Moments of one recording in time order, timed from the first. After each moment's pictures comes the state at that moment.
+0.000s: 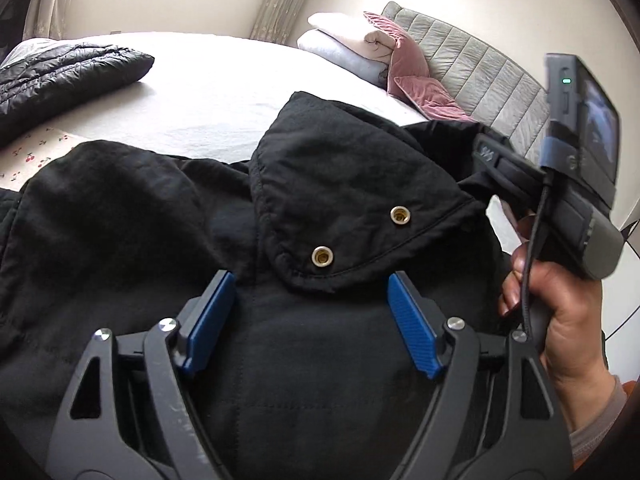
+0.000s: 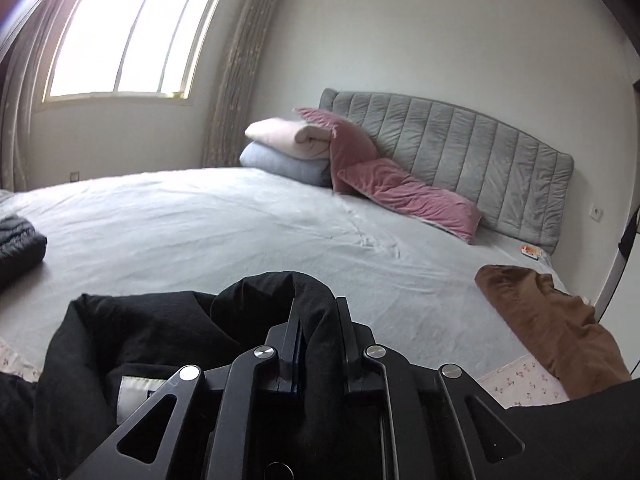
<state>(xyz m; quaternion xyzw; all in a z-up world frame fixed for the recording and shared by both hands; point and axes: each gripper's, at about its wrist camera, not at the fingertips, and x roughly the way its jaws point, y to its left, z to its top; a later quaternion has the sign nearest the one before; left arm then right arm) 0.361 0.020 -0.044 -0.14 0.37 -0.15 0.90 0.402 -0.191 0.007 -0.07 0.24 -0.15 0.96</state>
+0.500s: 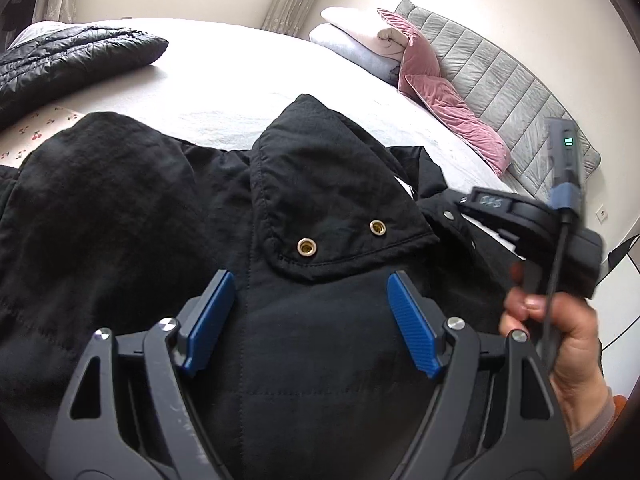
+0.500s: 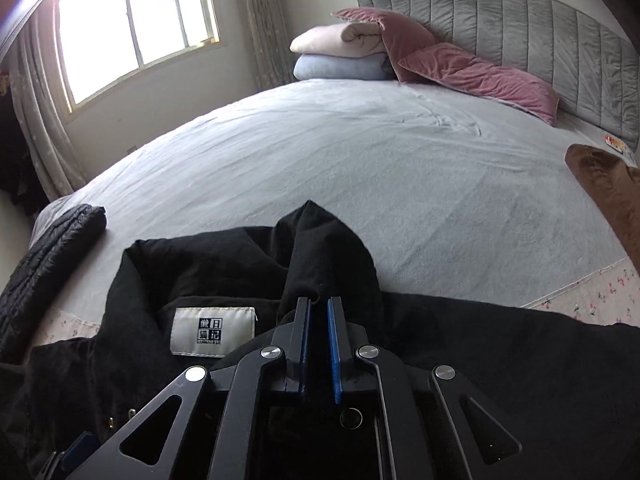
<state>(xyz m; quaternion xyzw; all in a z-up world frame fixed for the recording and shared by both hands) 0.362 0.029 -0.054 -0.16 0.38 -0.14 0.90 0.428 -0.231 -0.046 0.09 0.39 -0.01 0.92</state>
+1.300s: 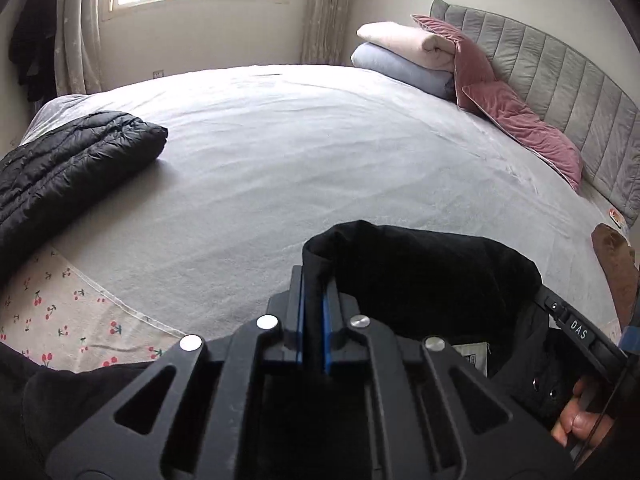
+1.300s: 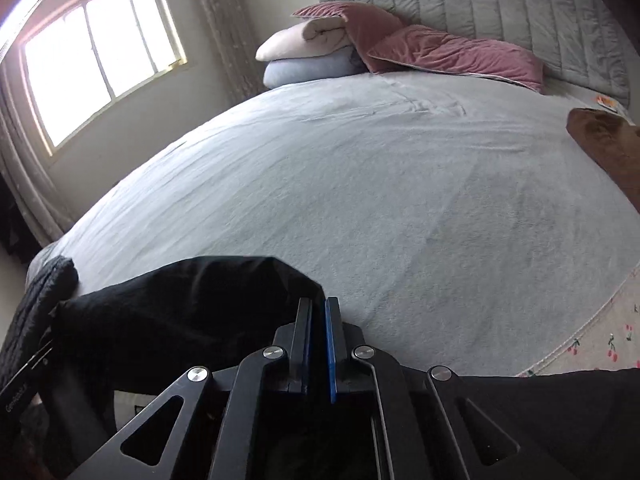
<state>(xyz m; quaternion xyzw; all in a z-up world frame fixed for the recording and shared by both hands) 0.492 -0.003 -0.028 -0.05 0.34 -0.01 0.94 0.458 -0.287 -0.051 0.16 0.34 -0.06 0.93</state>
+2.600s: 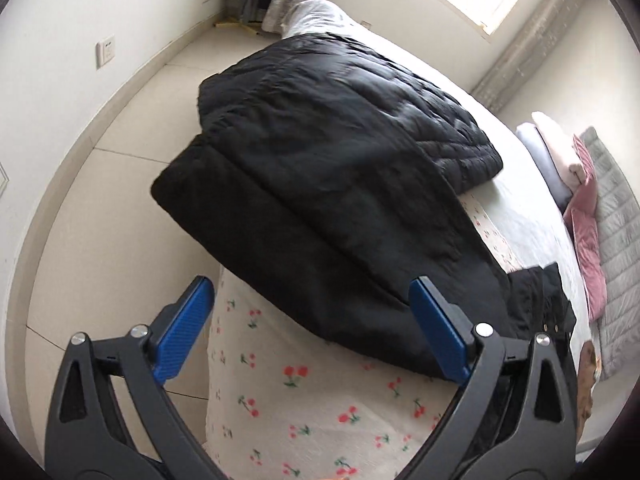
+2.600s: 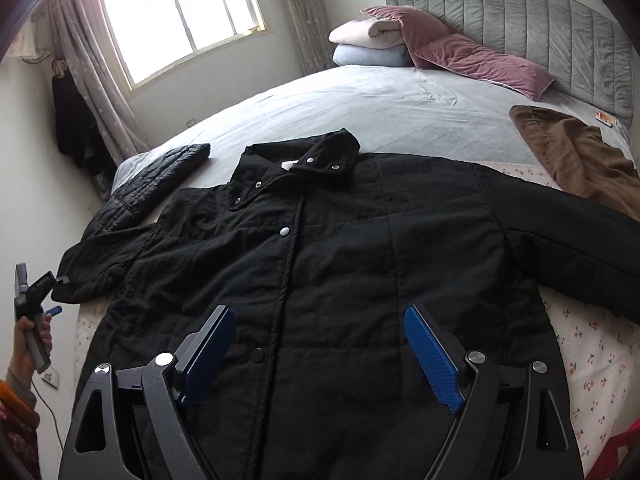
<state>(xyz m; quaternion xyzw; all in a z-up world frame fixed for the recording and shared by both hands) 0.211 0.431 -0.024 -0.31 0.40 0.18 0.84 0.081 -0.254 0.041 0.09 0.38 0.07 0.92</state>
